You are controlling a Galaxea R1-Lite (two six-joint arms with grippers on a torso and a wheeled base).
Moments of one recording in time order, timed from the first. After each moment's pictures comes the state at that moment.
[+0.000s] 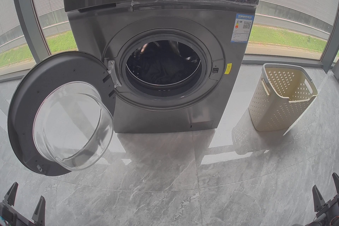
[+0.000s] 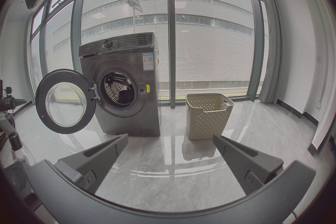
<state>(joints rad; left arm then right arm) 0.00 0.01 -0.02 0.00 0.00 0.00 0.00 0.01 -0.02 0.03 -0.01 0.00</state>
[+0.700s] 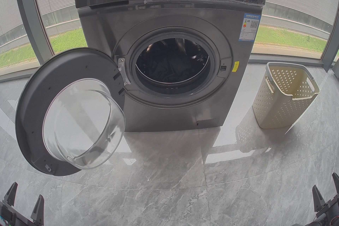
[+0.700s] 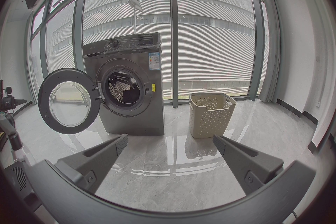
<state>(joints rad) 0.00 0.01 -0.02 0.00 0.02 -0.03 0.00 0.01 -0.02 0.03 -0.01 0.00</state>
